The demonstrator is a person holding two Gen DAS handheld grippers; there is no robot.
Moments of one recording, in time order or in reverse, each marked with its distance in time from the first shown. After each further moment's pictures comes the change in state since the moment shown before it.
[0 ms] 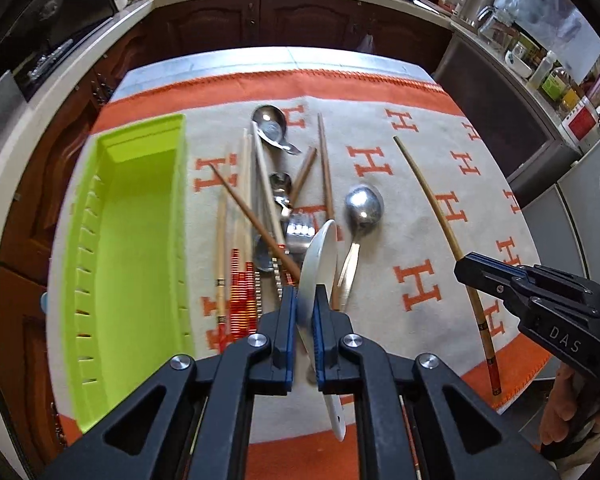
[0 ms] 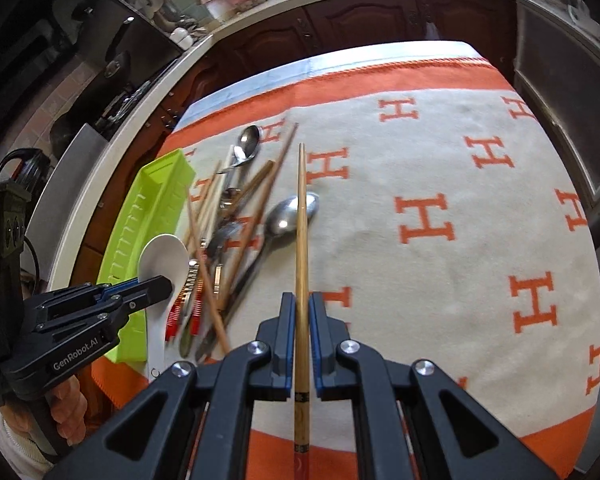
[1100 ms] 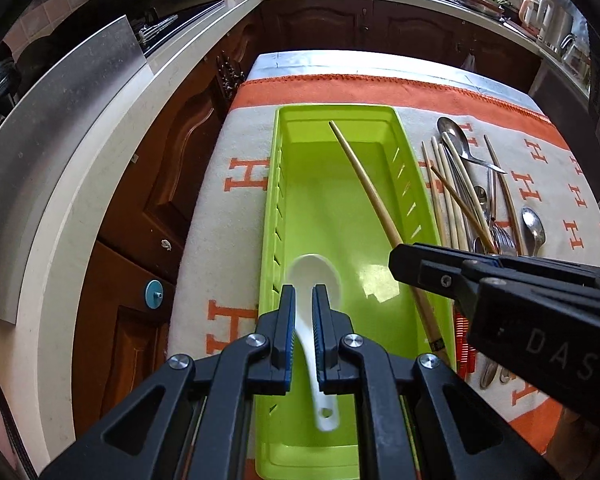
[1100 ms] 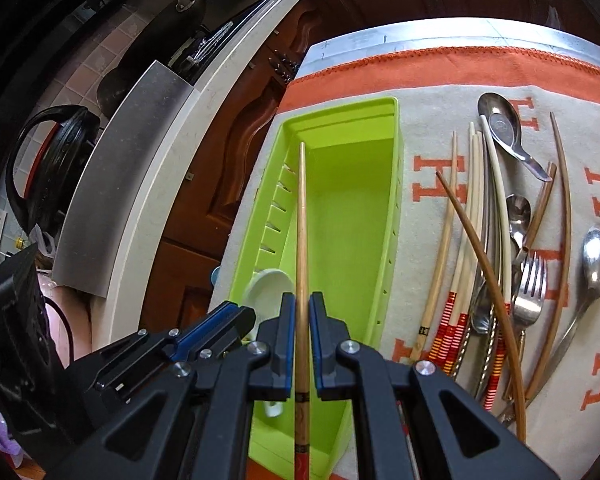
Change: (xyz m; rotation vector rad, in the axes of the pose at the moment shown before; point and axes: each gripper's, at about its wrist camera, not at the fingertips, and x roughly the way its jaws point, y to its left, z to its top) left arm 0.005 0.137 -0.008 -0.105 -0.029 0.247; right arm 0.116 0.194 0.037 -0.046 0.146 0.206
